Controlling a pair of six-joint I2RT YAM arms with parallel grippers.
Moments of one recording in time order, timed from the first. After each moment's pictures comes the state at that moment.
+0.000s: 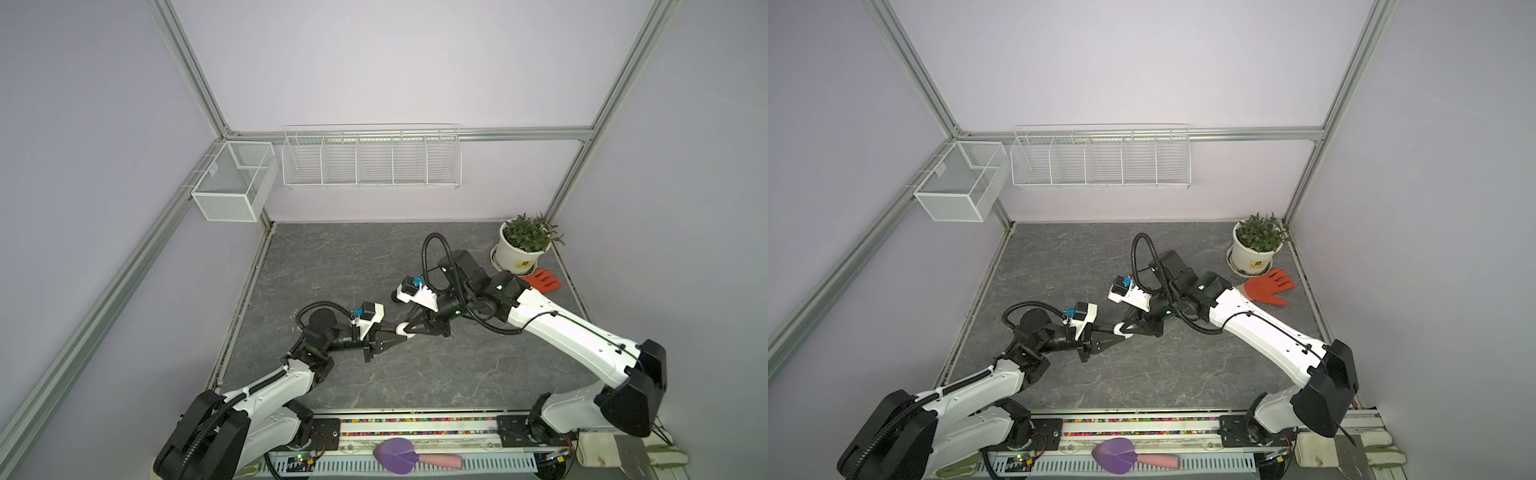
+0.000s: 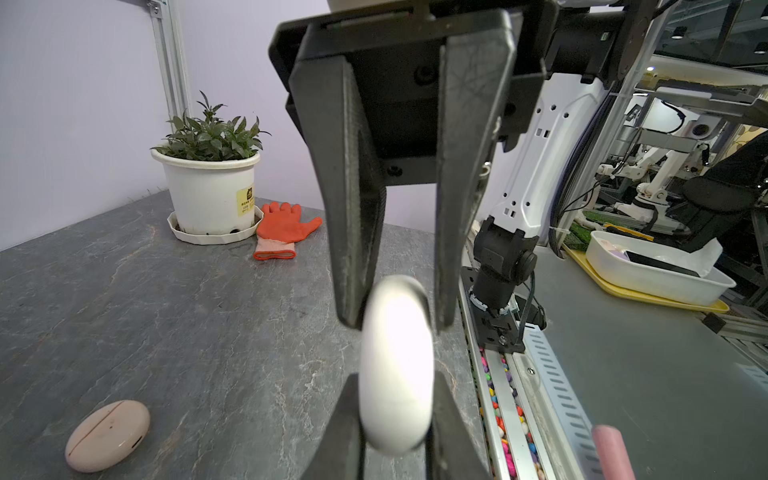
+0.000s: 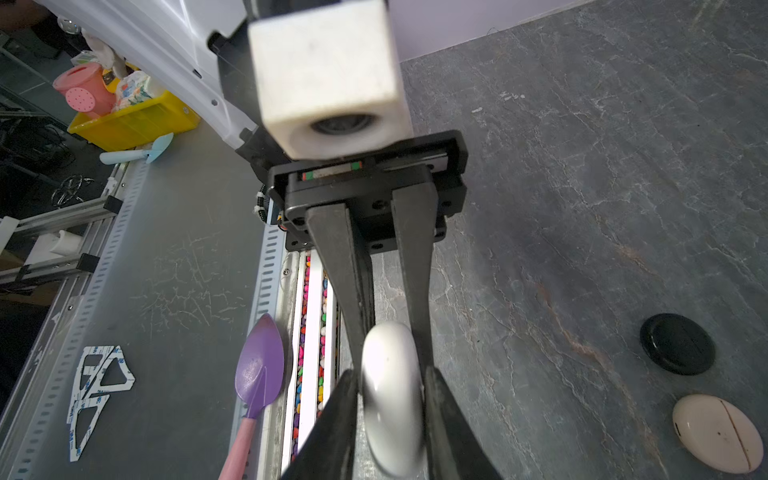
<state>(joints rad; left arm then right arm) -0.56 1.09 0.29 0.81 0.99 -0.13 0.82 1.43 1.31 -0.77 -0.69 -0.34</state>
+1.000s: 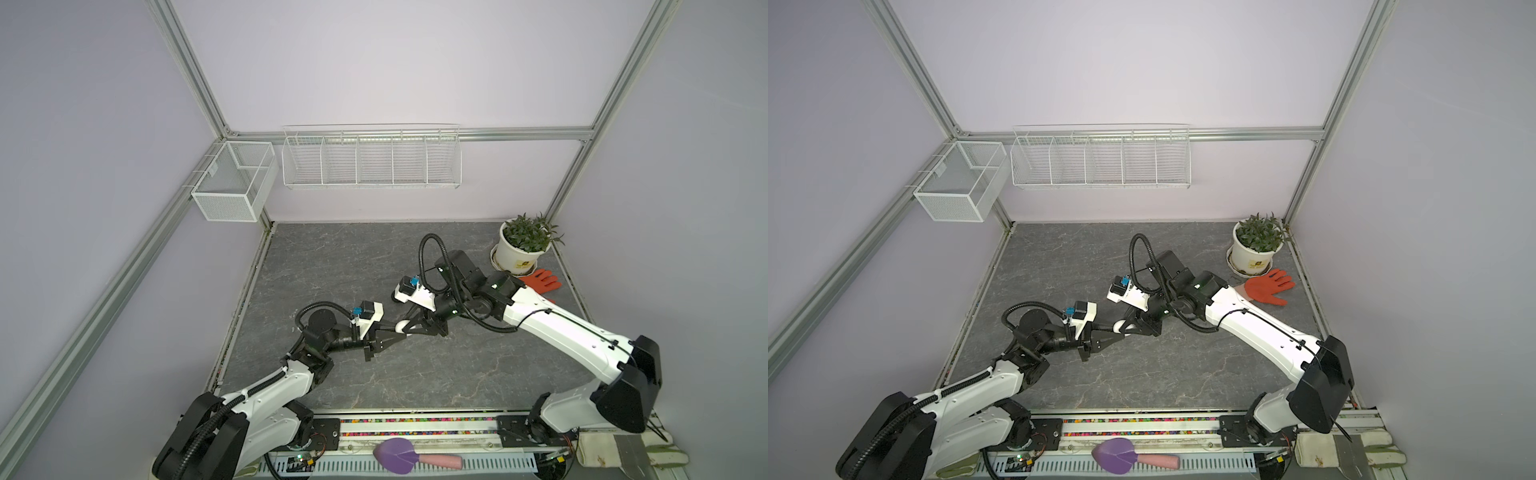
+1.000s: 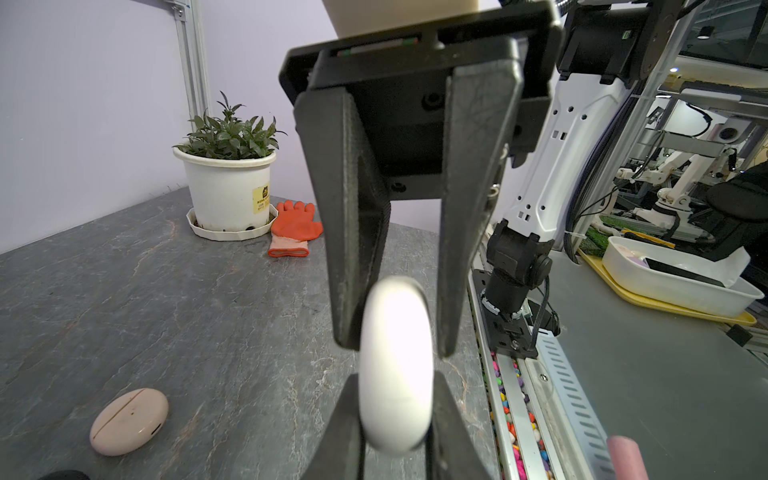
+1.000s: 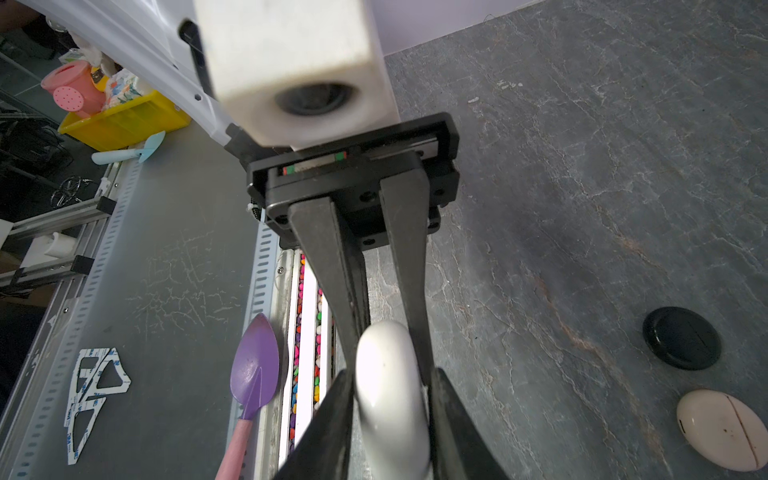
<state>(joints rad) -0.56 1.07 0.28 0.79 0.94 -0.13 0.82 1.46 1.32 -0.76 -0.68 -0.34</state>
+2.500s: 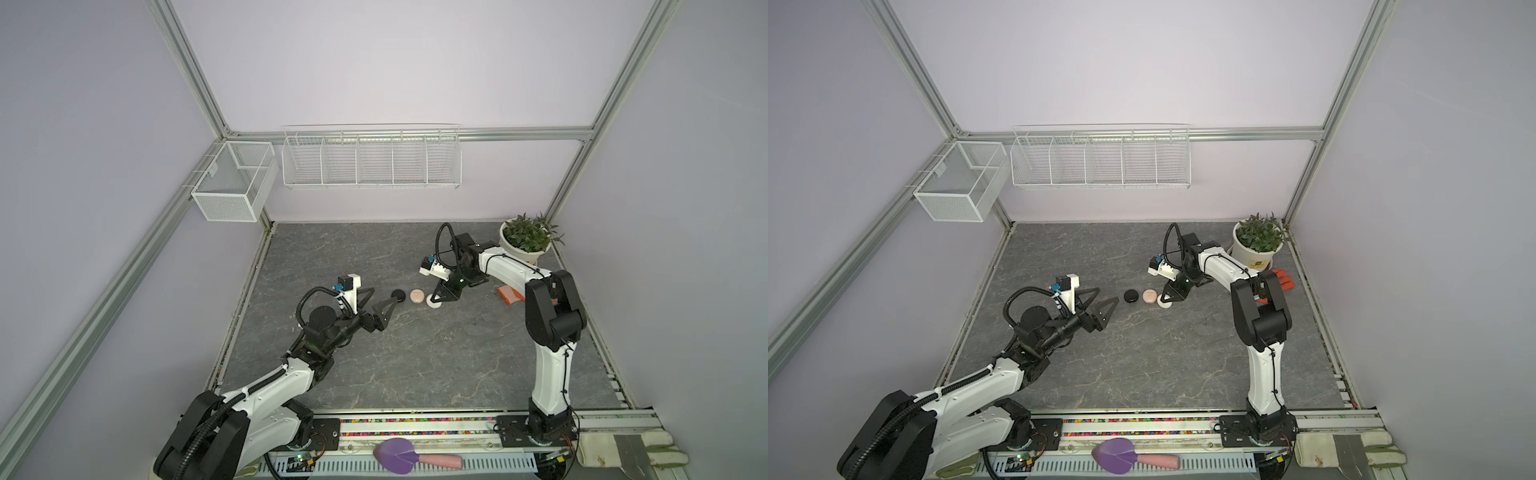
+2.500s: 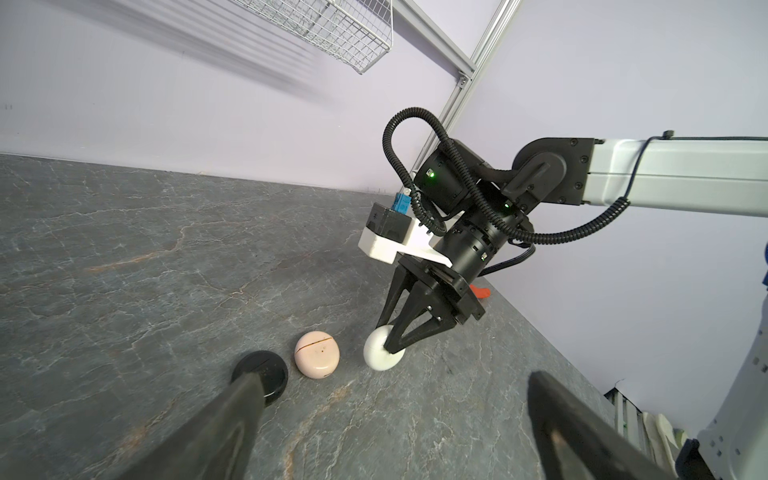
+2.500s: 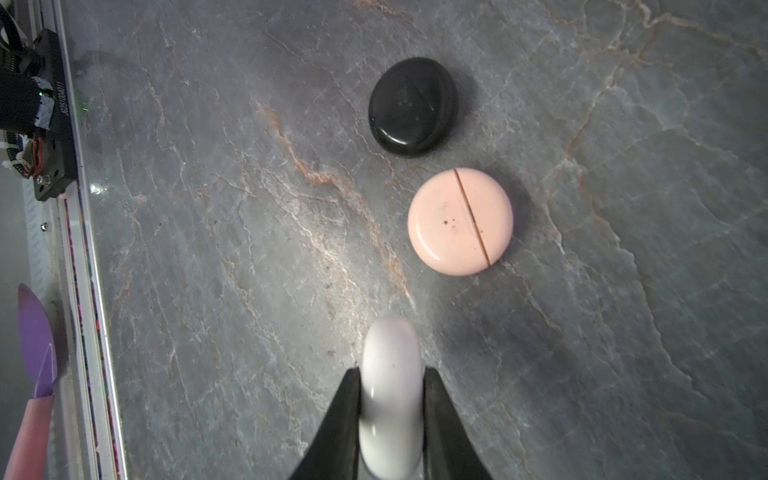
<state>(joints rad) -0.56 1.09 0.31 0.76 0.31 -0.46 0.38 2.06 1.56 -0.92 -0.60 -0.68</state>
